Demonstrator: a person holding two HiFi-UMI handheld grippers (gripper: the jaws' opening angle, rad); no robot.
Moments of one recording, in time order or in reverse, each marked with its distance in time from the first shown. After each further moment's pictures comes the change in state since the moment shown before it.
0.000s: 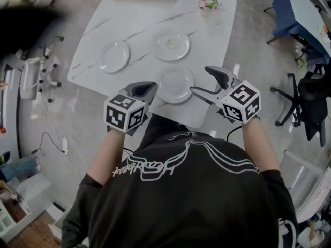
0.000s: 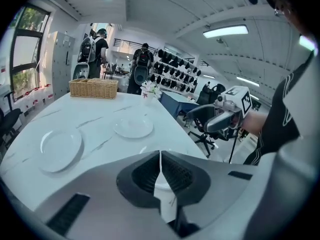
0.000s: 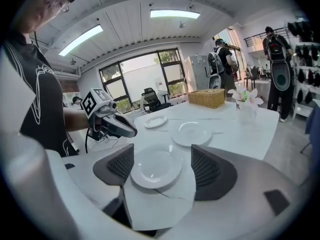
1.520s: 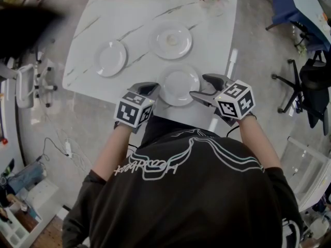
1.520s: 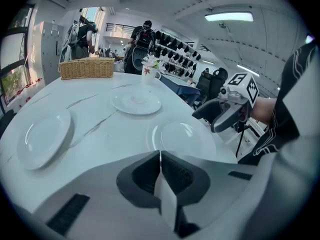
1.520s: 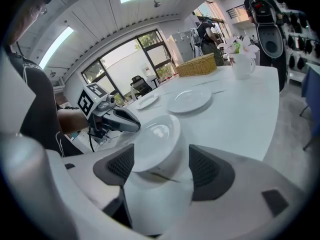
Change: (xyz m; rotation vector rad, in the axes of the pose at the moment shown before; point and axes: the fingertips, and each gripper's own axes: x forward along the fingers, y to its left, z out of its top) left arm 0.049 0.038 -0.050 0.033 0.186 -0.032; right arm 0.051 -0.006 -0.069 0.244 0.184 -0.002
